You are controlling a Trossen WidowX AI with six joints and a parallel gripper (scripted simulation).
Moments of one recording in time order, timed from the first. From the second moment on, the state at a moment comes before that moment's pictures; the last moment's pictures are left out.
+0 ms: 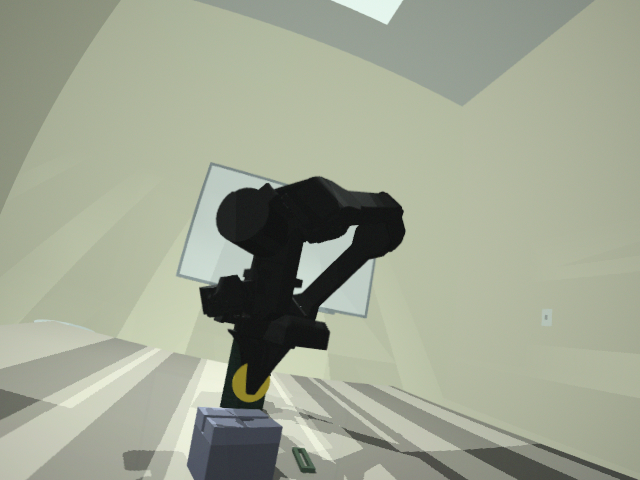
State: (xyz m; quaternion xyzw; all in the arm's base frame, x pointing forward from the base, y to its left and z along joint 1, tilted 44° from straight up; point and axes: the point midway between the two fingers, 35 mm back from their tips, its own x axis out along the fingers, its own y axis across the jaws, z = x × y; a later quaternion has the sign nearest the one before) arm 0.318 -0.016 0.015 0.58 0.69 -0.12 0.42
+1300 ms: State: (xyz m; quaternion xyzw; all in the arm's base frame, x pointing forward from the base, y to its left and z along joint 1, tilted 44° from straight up) arm 0.322 -0.017 0.007 0.58 0.69 -0.12 0.42
